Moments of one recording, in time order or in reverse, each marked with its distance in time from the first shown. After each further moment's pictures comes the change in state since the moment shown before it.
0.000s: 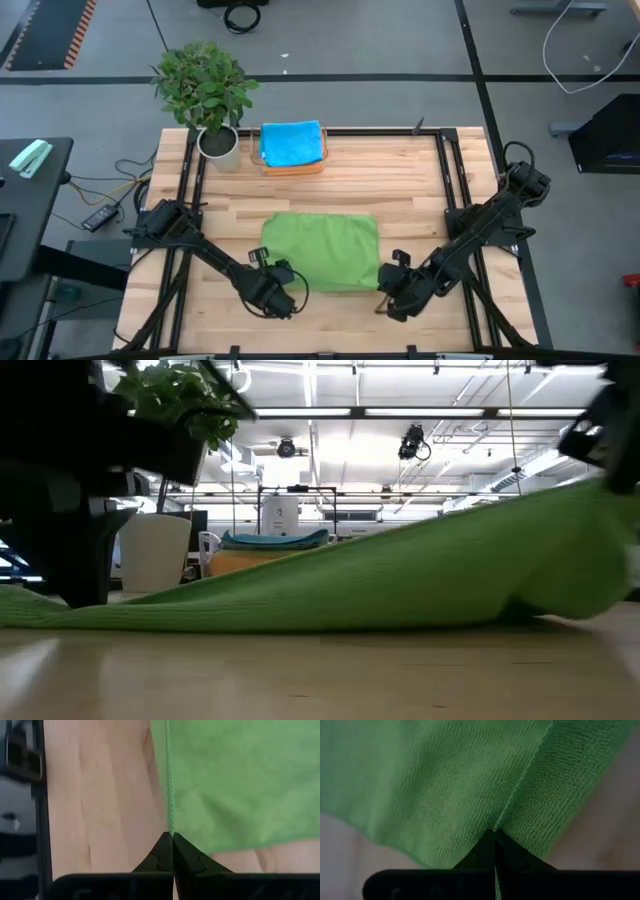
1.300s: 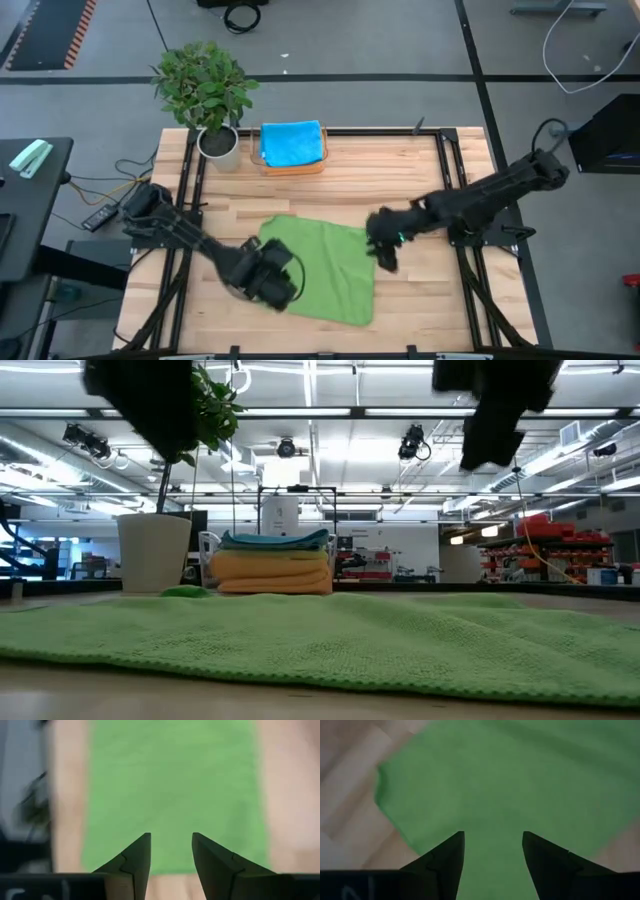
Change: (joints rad) left arm 0.037 -0.194 0.205 -0.187 -0.145 -0.312; right arm -0.452 -0.246 0.000 -0.052 -0.346 -0.408
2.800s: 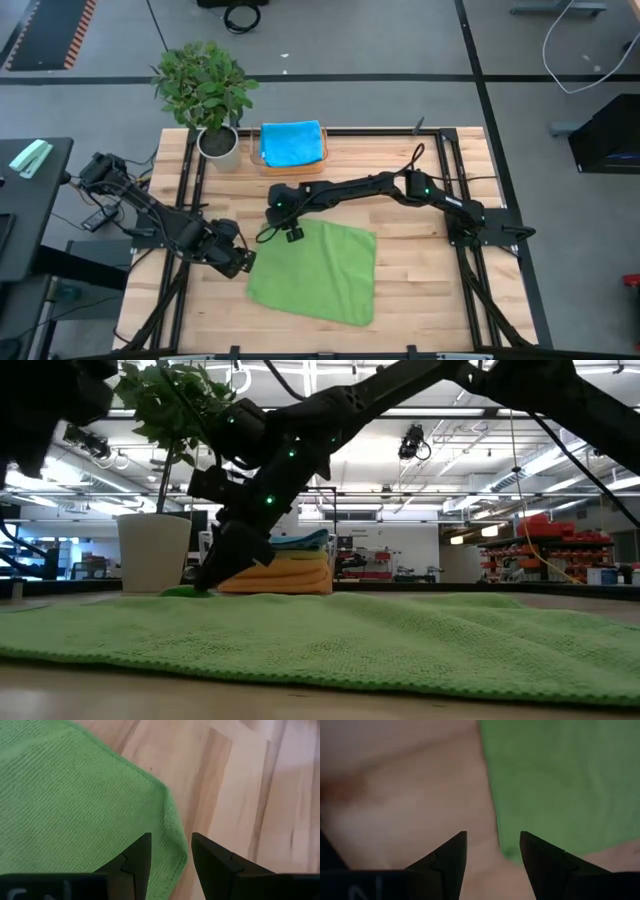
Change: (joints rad) left arm 0.004 -0.537 -0.557 0.105 0.261 -0.558; right arm -0.364 1.124 1.027 0.125 -0.019 -1.020
